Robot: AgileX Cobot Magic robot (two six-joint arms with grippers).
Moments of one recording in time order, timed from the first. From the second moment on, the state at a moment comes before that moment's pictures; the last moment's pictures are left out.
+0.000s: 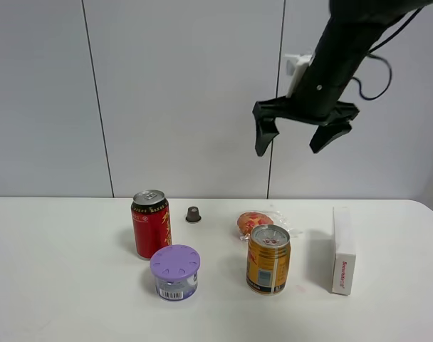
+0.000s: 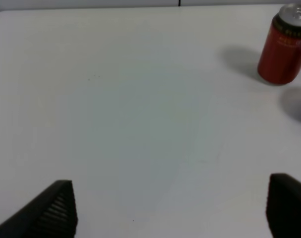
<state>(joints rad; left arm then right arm) 0.08 -0.01 -0.51 -0.06 1.05 0.05 0.38 1.93 -1.67 -0.03 0.85 0.06</state>
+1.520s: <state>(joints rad) 0.08 -0.01 -0.51 -0.06 1.05 0.05 0.43 2.42 -1.89 -0.10 0.74 0.13</state>
